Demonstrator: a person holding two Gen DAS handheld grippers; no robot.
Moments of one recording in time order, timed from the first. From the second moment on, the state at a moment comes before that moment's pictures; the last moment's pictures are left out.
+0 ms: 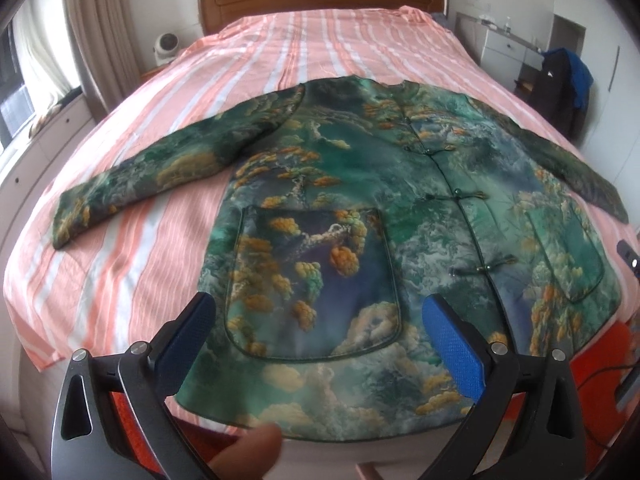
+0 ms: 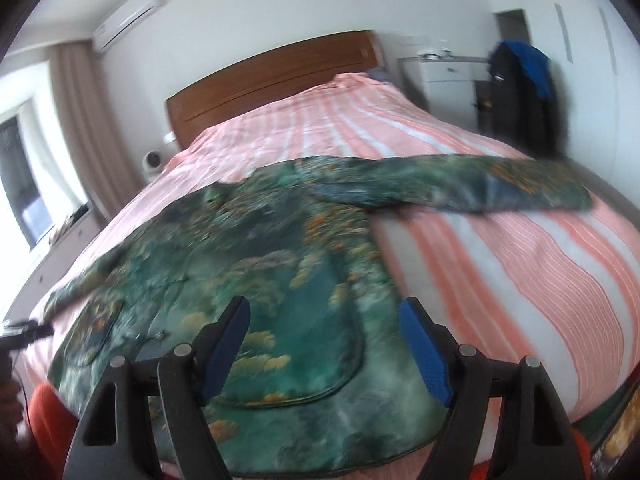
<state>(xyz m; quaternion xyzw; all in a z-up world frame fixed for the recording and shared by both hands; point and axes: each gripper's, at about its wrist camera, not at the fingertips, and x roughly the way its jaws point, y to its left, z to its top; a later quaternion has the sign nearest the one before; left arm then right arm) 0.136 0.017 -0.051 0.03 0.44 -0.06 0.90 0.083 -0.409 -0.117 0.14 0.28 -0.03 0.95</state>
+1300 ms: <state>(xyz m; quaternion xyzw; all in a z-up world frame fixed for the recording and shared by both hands) 0.166 0.094 -0.131 -0.01 0.55 -0.13 0.83 0.119 -0.452 -0.185 0.18 0.52 0.04 0.83</state>
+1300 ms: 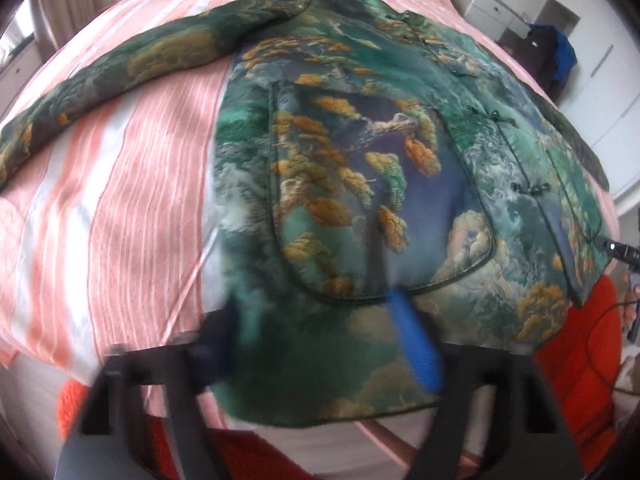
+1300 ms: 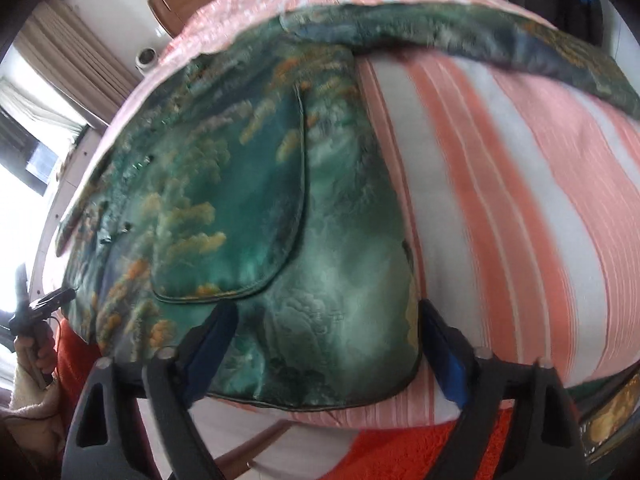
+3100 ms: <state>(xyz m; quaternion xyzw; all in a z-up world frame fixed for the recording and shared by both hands) 0.141 0.042 -0.019 0.08 0.38 -0.01 0.92 0.076 -0.391 -0.102 0.11 0.36 -0.06 0.93</state>
